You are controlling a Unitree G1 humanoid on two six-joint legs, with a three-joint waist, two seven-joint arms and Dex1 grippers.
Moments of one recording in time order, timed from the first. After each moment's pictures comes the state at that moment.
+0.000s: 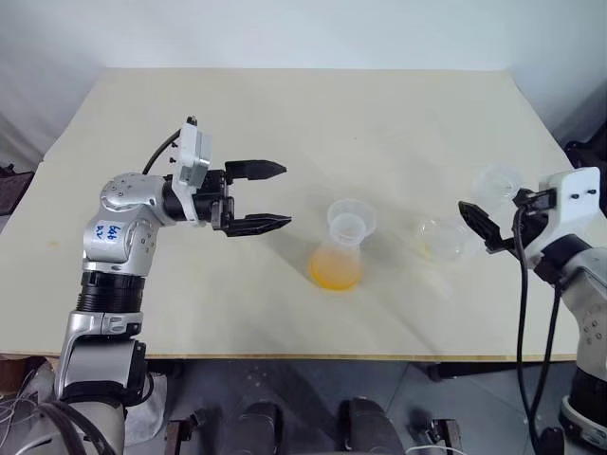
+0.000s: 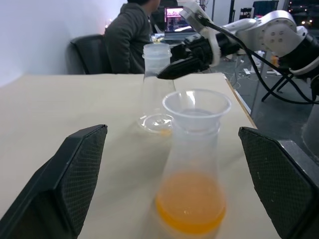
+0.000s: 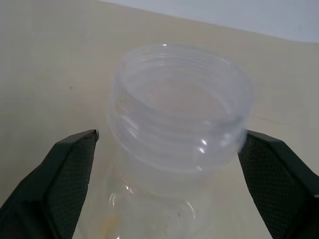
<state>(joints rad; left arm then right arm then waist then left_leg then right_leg) -0.81 0.56 0.04 0.22 -0.52 0.28 -1.26 -0.27 -0.60 -0.52 -0.45 0.38 0.85 0.52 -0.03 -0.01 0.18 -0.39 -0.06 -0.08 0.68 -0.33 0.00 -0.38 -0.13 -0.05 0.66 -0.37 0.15</state>
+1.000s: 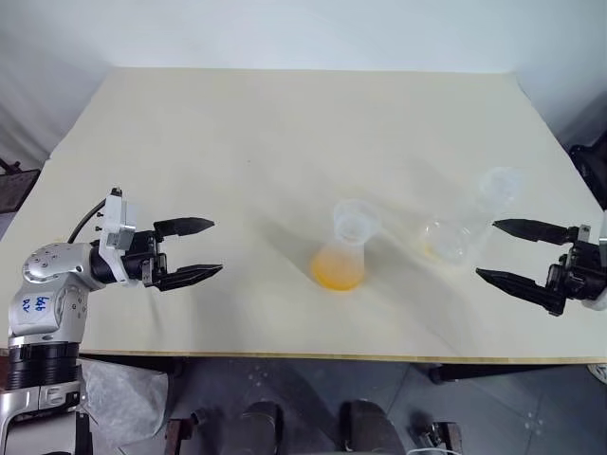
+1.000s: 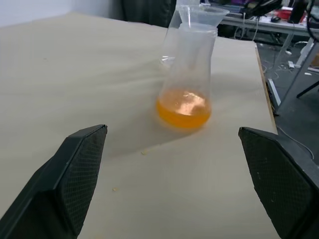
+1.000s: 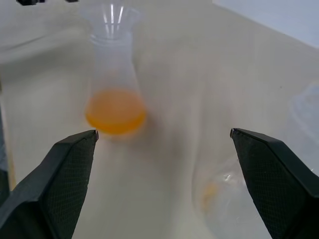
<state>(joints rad) -0.38 0.73 0.27 0.11 -0.57 0.25 -1.32 -0.12 -0.89 -0.53 -0.07 0.61 0.29 1.35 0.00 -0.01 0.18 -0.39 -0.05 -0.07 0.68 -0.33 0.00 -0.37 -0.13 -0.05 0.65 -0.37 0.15</state>
